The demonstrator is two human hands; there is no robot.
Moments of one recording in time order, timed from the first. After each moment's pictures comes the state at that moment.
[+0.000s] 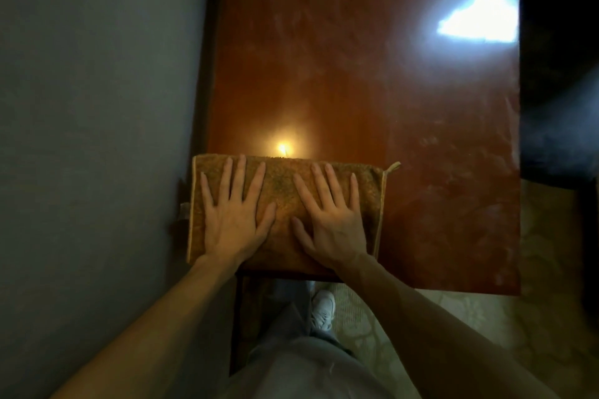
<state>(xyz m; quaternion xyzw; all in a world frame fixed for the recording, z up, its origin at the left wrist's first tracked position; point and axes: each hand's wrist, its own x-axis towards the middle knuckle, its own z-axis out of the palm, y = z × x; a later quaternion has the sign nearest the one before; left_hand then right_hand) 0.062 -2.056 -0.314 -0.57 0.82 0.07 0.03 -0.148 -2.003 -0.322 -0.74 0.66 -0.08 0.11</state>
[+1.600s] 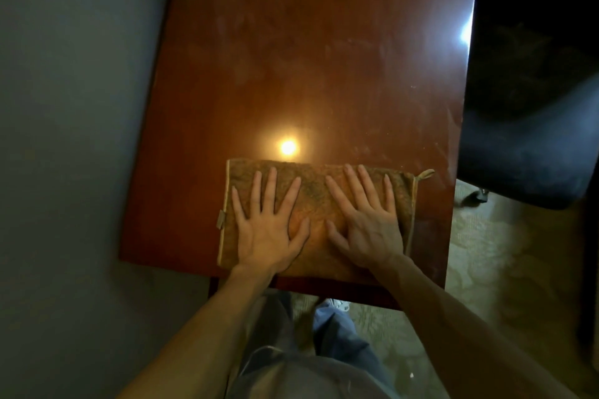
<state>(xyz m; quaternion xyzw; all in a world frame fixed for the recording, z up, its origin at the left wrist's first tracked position) -0.130 -1.997 -0.312 -0.60 0.79 0.09 0.04 -0.354 -1.980 -0.325 -0.77 0.63 -0.03 0.10</state>
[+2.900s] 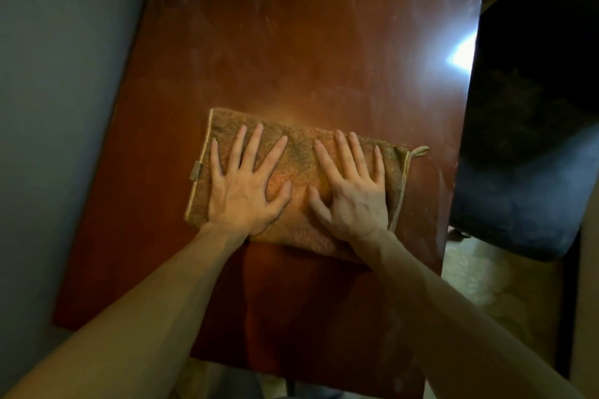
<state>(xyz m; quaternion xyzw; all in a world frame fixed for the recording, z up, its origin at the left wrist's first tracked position) -0.157 -2.163 -0.323 -0.58 0.81 0.05 -0.01 -0.379 -2.135 -0.325 -0.76 0.64 -0.09 0.07</state>
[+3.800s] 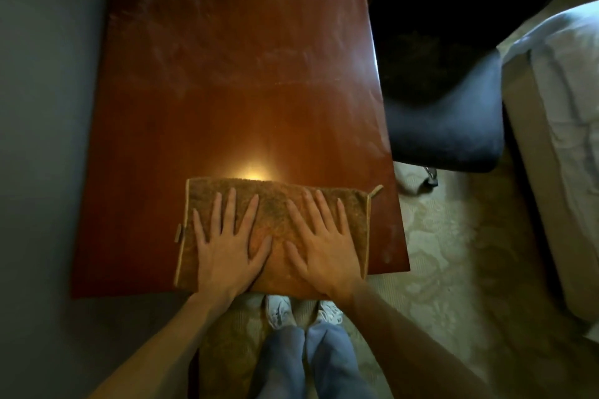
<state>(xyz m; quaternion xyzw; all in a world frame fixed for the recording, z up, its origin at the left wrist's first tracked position) -0.106 -1.961 -0.311 -0.55 0.83 0.09 0.04 -0.310 -1.897 -0.316 -0.70 0.70 -0.05 0.14</state>
